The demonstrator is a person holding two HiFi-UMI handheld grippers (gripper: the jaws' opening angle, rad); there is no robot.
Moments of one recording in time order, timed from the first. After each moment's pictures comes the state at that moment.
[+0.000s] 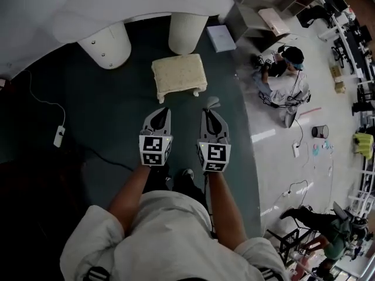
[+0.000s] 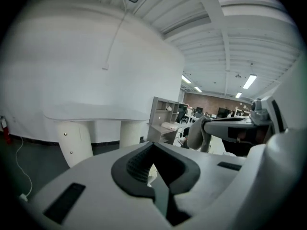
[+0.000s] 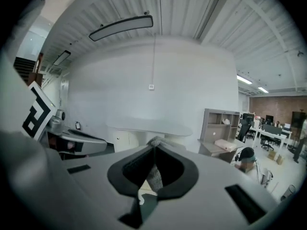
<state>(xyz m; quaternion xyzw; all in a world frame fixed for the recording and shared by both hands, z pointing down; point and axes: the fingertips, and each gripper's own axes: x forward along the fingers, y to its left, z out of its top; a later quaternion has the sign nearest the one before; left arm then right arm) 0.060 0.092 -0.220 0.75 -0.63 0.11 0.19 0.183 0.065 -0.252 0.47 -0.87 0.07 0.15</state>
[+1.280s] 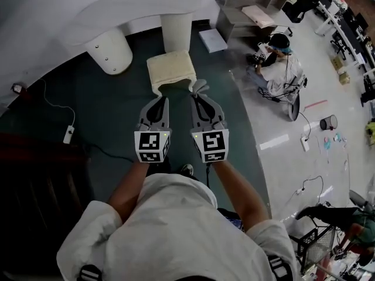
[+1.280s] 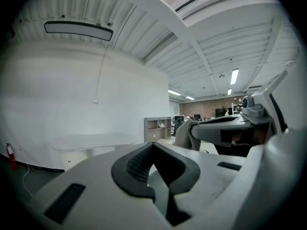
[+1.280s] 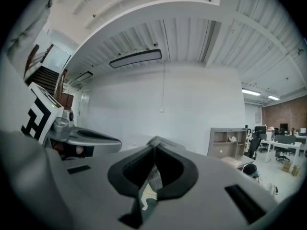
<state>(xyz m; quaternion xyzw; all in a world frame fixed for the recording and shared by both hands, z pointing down) 0.232 0.239 -0.351 0.75 -0.65 0.09 0.04 0.317 0.220 -0.367 0.40 -0.92 0.00 0.06</state>
